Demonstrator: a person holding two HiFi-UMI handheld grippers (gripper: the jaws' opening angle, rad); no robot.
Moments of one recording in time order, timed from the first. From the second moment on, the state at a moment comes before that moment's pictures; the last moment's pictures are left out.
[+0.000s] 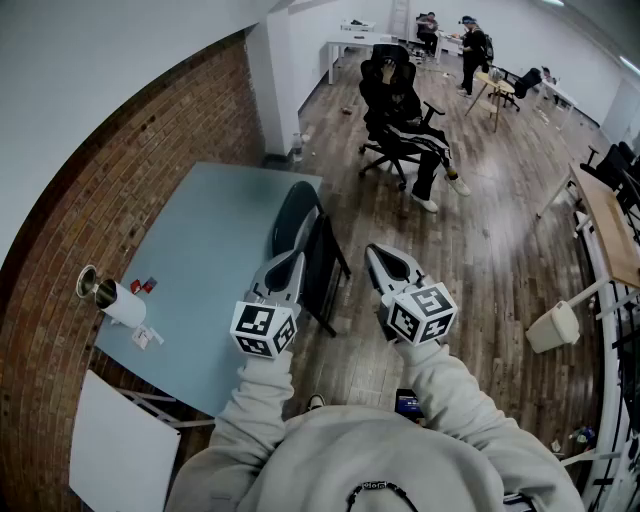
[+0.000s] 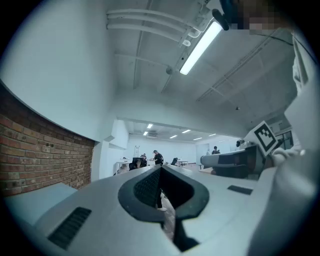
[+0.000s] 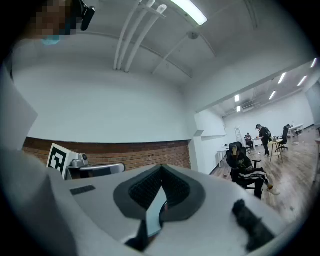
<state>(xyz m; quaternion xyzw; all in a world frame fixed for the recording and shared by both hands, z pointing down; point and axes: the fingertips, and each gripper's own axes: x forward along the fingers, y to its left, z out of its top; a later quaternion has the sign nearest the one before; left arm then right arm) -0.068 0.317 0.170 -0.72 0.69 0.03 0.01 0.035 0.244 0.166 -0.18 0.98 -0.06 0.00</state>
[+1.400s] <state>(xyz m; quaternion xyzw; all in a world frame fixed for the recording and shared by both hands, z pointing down) -0.308 0.036 0.208 -0.74 0.67 -0.01 0.00 -0.188 -0.031 0.185 -0.26 0.96 -0.06 0.02</state>
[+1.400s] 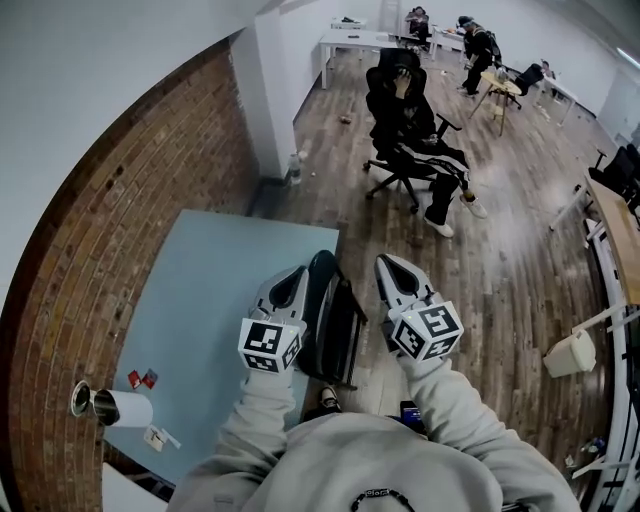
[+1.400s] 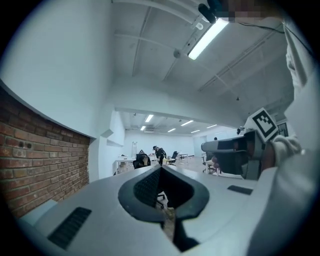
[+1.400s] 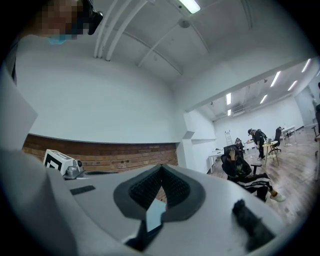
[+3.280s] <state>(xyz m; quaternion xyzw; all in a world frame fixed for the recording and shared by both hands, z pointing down) -0.333 -0.030 0.549 -0.71 0.54 -0.26 -0.38 -0.280 -0.069 0.736 -0.23 0.78 -0.43 -0.39</state>
